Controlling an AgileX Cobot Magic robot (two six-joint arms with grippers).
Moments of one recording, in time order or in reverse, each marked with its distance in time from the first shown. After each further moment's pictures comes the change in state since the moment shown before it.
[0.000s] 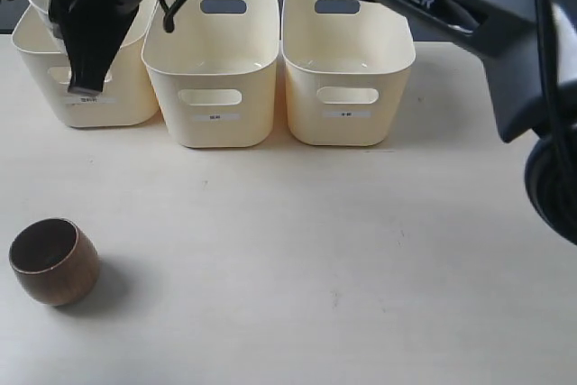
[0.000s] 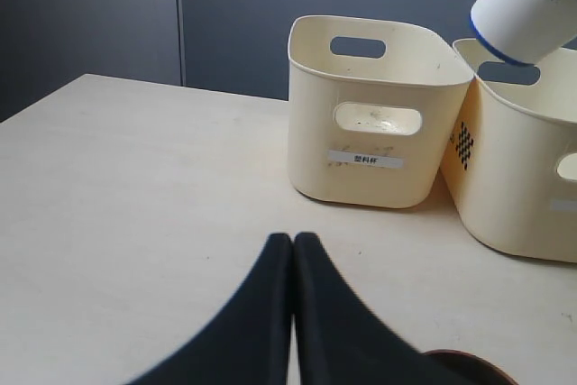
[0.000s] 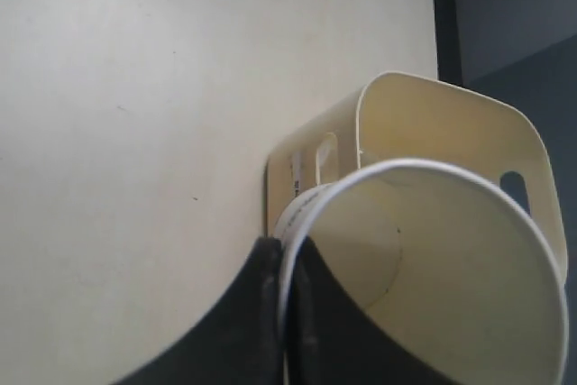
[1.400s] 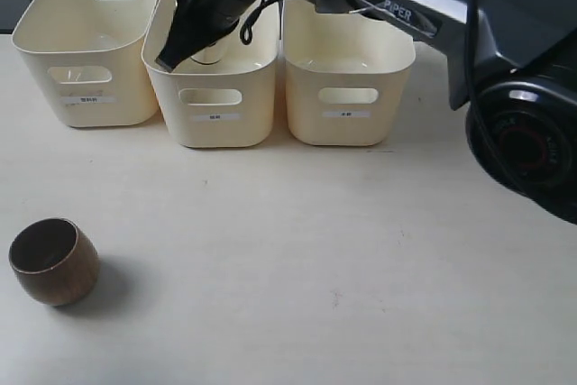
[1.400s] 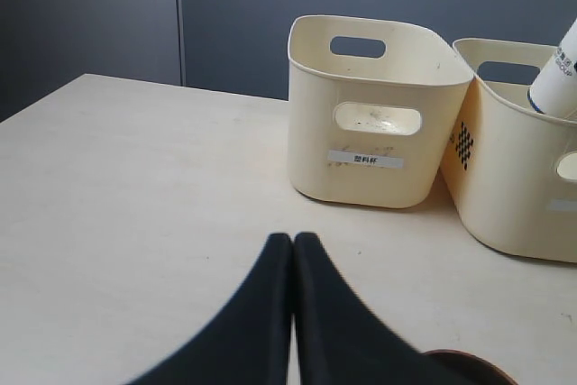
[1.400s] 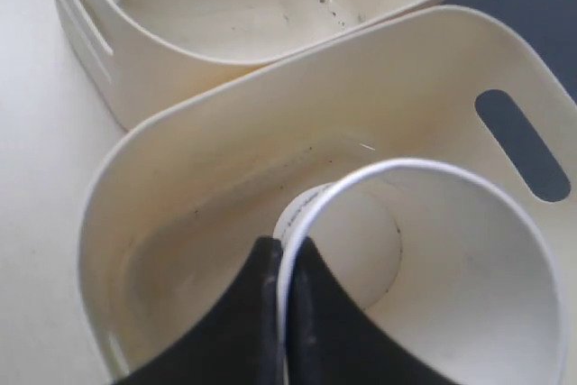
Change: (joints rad) left arm 0.000 0.000 0.000 0.000 0.000 0.000; right arm -0.193 0.154 -0.001 -0.155 -0.098 0.510
